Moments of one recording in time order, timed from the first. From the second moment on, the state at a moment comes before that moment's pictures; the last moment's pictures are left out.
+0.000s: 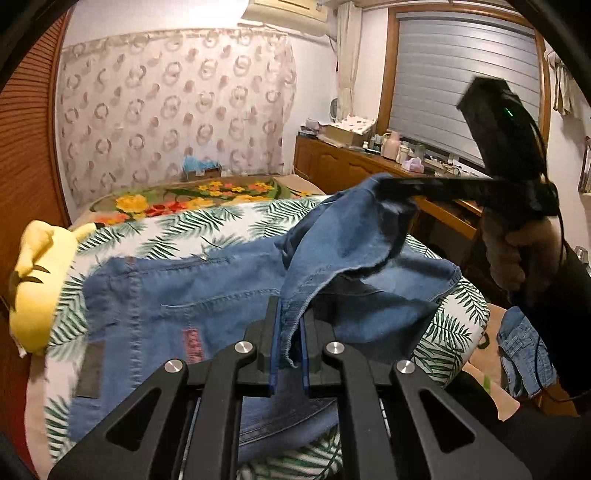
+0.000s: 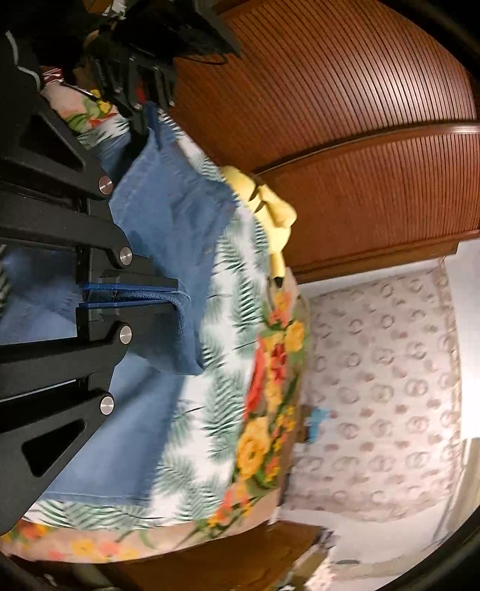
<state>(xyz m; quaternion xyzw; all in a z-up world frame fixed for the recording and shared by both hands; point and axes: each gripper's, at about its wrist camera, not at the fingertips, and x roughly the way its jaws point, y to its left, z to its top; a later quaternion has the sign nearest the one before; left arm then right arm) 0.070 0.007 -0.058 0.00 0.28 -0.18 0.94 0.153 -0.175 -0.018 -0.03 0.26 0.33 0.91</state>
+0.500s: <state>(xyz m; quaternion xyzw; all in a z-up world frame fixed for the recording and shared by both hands) 0.050 0.061 -0.050 -0.03 0.27 -0.13 0.95 0.177 -0.118 -0.002 -0.06 0.23 0.38 0.89</state>
